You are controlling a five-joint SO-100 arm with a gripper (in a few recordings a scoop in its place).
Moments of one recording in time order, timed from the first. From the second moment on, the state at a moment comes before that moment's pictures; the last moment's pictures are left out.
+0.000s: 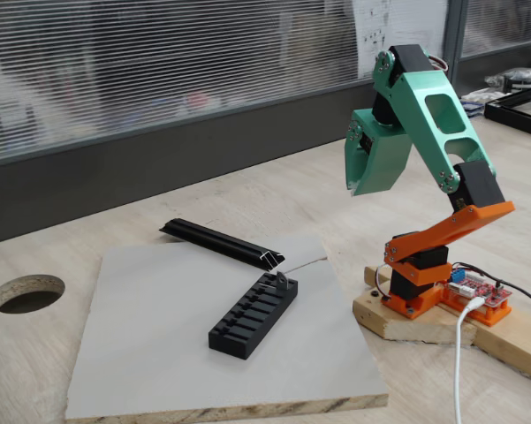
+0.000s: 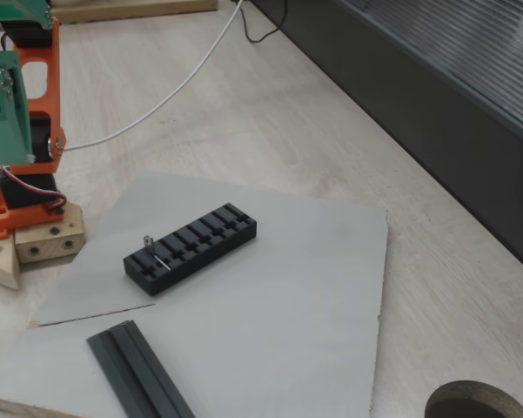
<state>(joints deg) 52.6 134.9 97.7 114.0 100.4</state>
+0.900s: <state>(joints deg) 52.7 134.9 97.7 114.0 100.4</state>
